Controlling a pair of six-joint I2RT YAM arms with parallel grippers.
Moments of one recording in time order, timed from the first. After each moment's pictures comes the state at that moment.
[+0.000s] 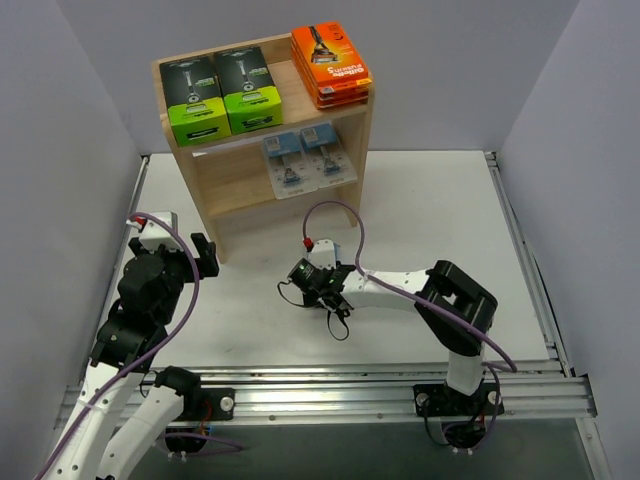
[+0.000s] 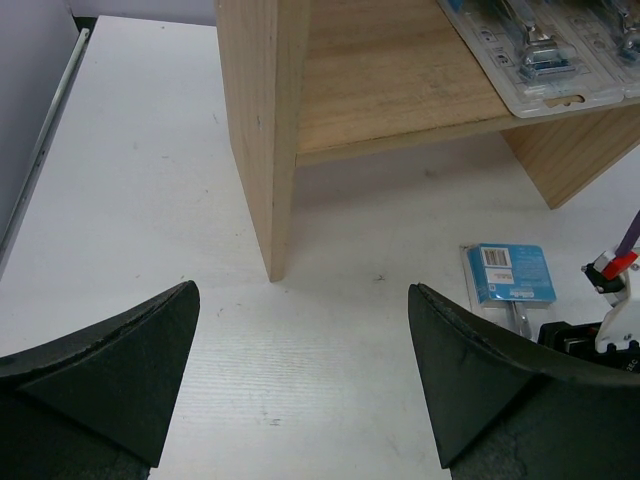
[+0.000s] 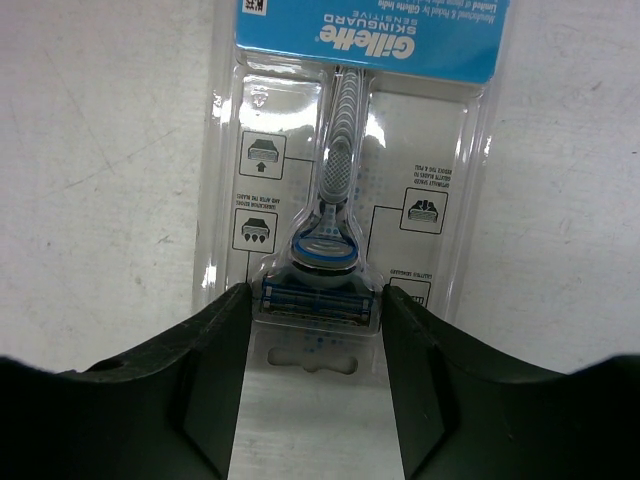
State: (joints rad) left arm -0.35 0.59 0.81 -0.43 -0.31 -0.21; right arm 1.00 1.84 1.09 -0.34 0.49 0.75
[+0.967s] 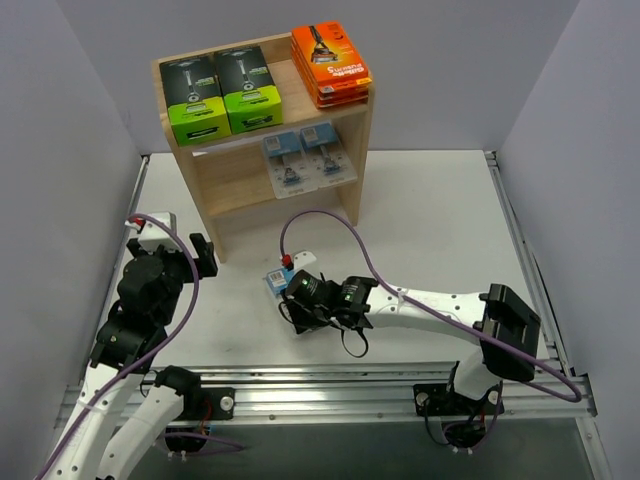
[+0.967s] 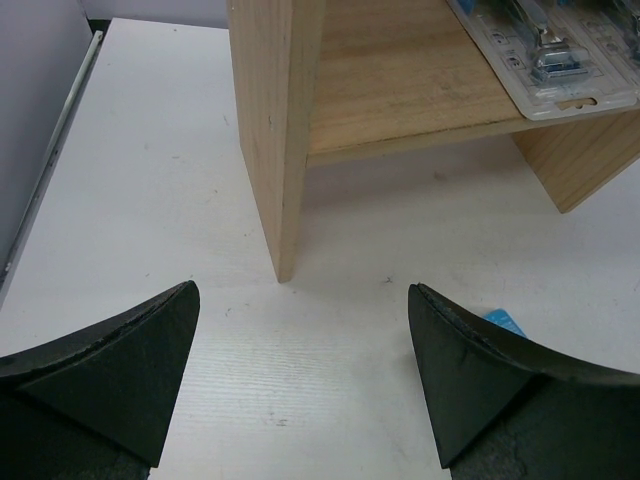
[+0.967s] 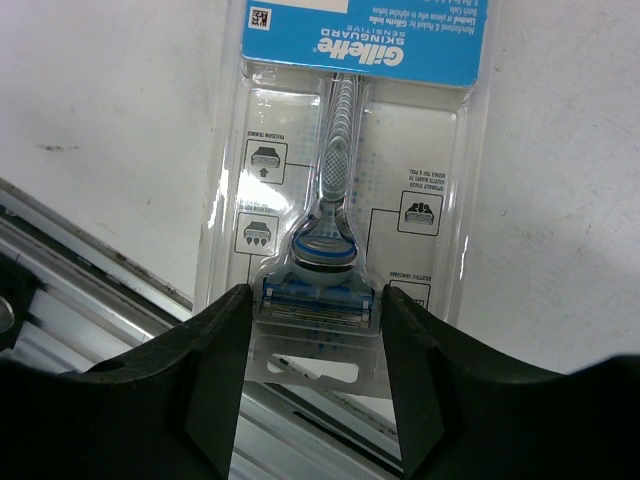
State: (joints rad) left arm -0.36 0.58 0.80 -0.43 -0.33 -0.21; right arm 1.17 1.57 1.09 -0.48 0.25 0.60
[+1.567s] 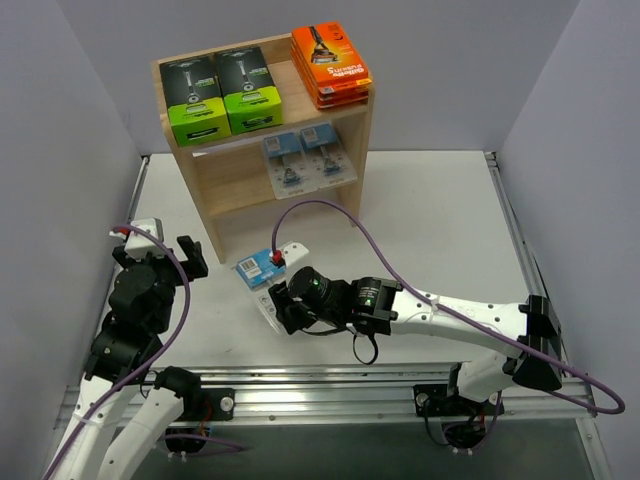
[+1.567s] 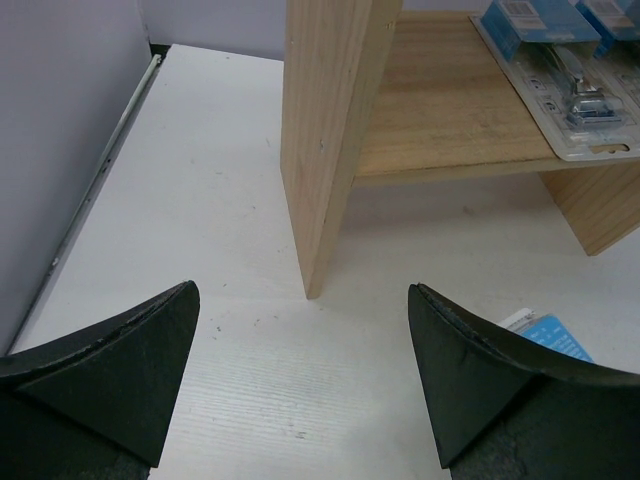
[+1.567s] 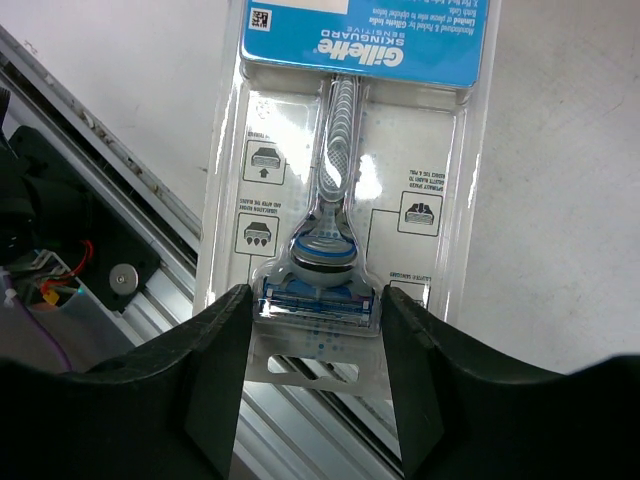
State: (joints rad) left arm -0.36 0.52 0.80 -0.43 -0.43 -0.20; right arm 1.26 1.44 1.21 -0.50 0.26 0.48
